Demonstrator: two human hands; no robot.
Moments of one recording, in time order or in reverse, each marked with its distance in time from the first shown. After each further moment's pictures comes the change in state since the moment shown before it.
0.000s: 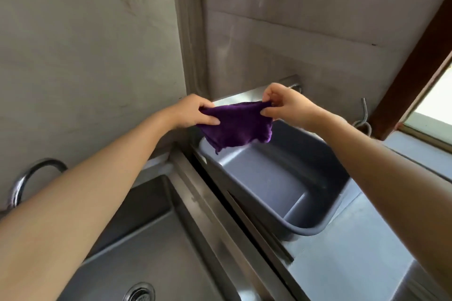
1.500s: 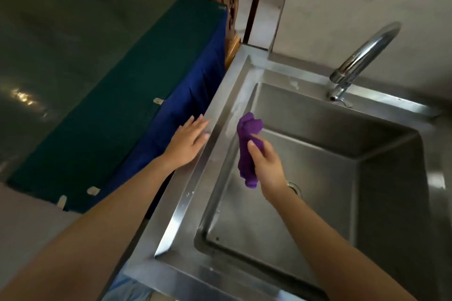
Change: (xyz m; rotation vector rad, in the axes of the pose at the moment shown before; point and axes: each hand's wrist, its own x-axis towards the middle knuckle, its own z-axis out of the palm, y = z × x) left_hand -0.561 -0.383 0.091 0.047 0.579 -0.961; right_hand -0.141 -0.127 0.616 0.602 -0.644 0.343
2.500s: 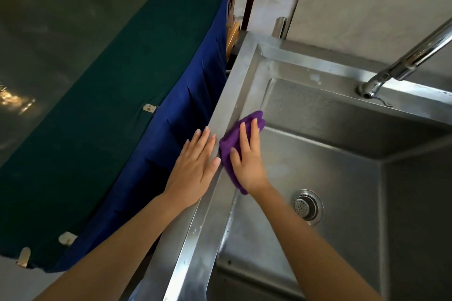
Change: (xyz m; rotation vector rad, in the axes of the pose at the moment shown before) left_hand 0.003 -0.022 0.033 0.146 0.035 0.089; right_hand 0.110 0.074 0.064 -0.648 -0.093 -0.397
